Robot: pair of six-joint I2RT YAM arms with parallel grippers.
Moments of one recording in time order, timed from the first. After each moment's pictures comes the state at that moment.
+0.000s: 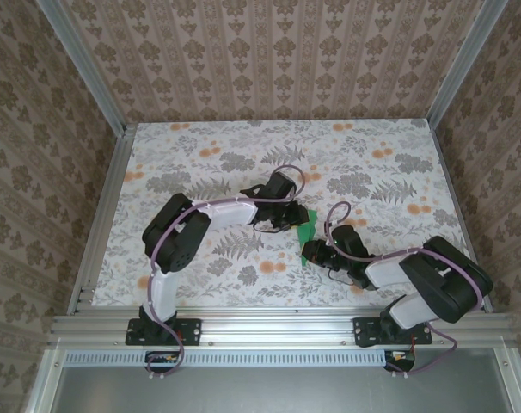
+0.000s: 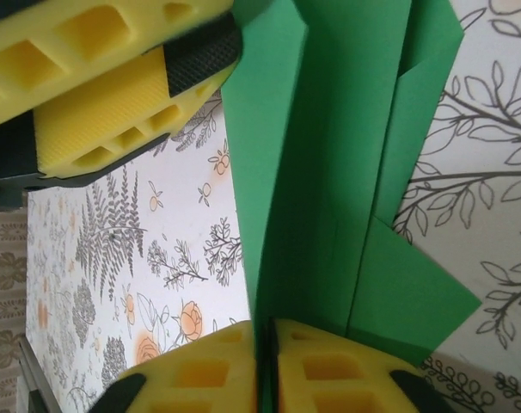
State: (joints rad) left arm -0.84 2.02 1.30 -0.20 0.36 -0.97; right arm 0.54 1.45 0.24 0.57 -0.27 0.94
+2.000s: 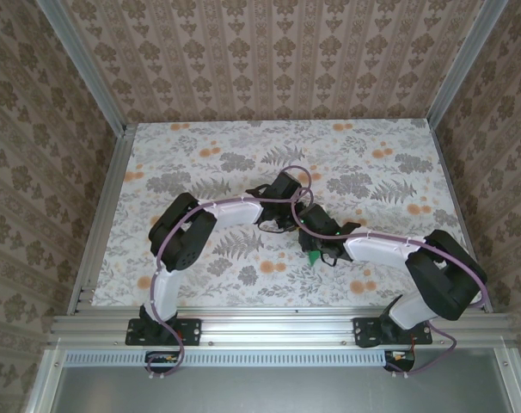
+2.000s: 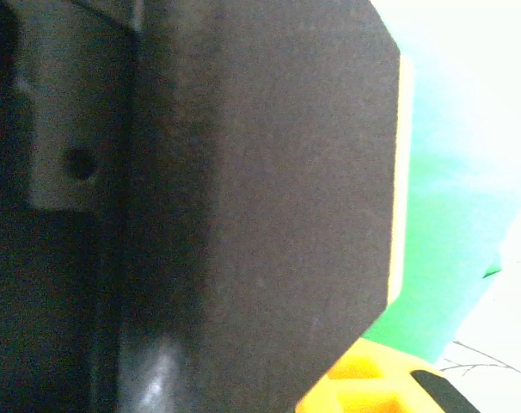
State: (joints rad) left arm -0.86 2.06 1.35 -0.21 0.40 -0.96; right arm 0.69 1.49 0.70 -0.22 0.20 0.57
